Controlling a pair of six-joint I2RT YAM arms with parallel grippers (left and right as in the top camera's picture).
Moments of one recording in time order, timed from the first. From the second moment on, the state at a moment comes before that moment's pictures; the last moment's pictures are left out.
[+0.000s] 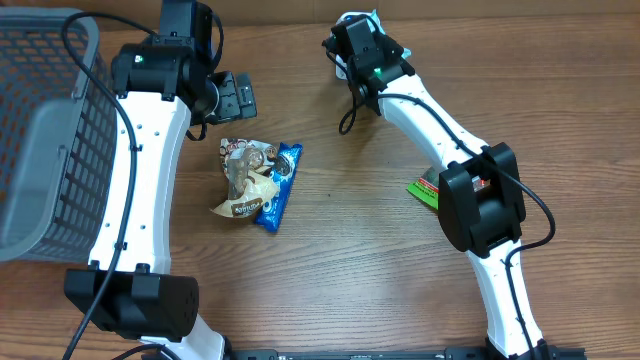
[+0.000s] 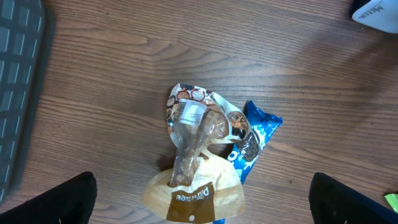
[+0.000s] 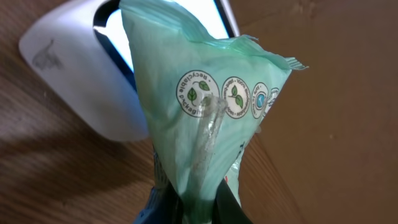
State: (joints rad) left arm -0.09 1.79 1.93 -1.34 -0.08 -0.32; right arm 0.47 2.40 2.11 -0.56 0.57 -0.65
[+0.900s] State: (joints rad) left arm -0.09 1.79 1.93 -1.34 -0.08 -0.32; right arm 0.53 2.29 2.10 -0.95 0.62 -0.40
